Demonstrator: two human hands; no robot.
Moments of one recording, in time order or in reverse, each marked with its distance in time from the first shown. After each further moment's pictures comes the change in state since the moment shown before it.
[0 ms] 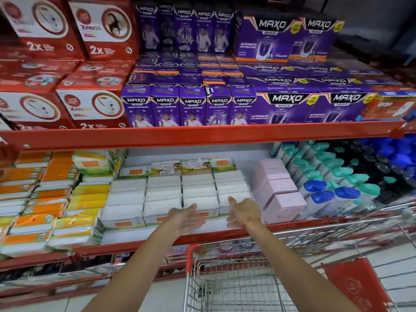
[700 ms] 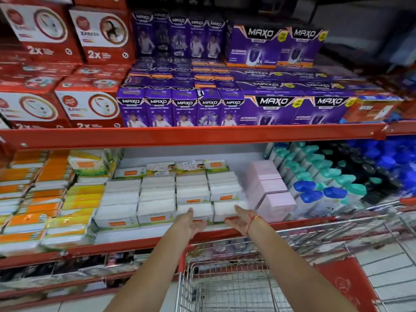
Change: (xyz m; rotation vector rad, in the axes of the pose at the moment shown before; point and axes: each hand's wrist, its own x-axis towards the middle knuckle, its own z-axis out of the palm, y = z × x) left_hand 0.011 -0.017 0.042 -0.479 0.101 -0.149; right_hand -0.002 0.021 -0.013 0.949 -0.215 0.378
